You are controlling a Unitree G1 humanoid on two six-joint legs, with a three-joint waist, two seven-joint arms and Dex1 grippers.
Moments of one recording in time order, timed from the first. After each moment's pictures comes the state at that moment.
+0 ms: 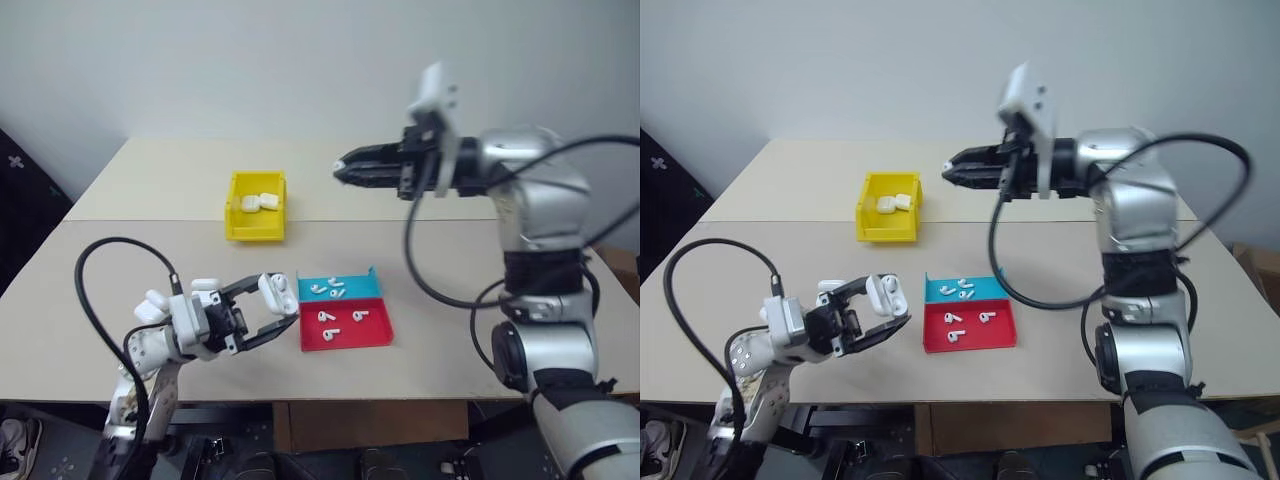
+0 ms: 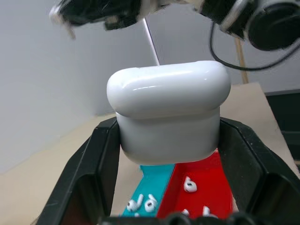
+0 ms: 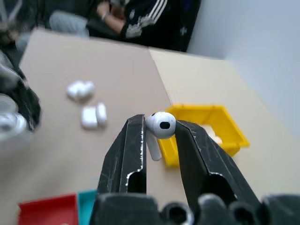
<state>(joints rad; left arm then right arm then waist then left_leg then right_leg) -0.19 0.42 0.05 -0.08 -0.53 -0.32 -1.13 -1.11 -0.44 -0.11 0.00 0.23 0.73 1.25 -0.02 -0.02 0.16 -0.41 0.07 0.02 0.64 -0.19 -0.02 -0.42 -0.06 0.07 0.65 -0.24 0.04</state>
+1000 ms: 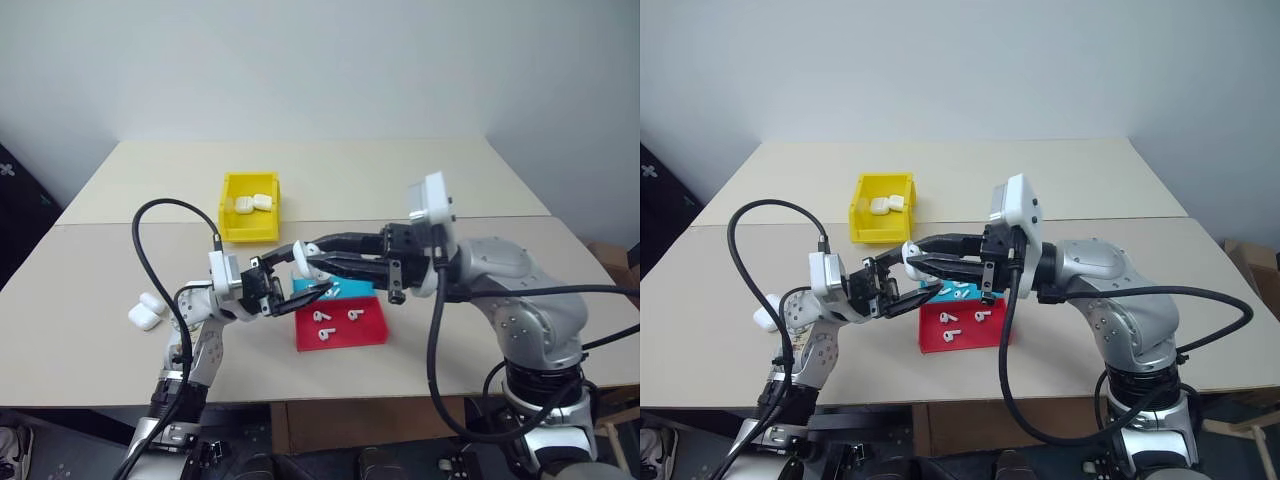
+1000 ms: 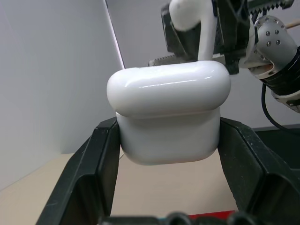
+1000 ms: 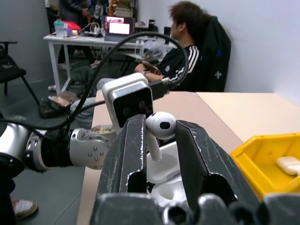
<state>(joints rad) -0.44 0.28 0.00 0.13 -0.55 -0.28 -1.24 -0.66 -0.42 0.01 -0.46 0.63 0.75 0.94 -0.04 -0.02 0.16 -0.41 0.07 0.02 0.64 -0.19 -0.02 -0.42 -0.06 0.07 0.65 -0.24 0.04</state>
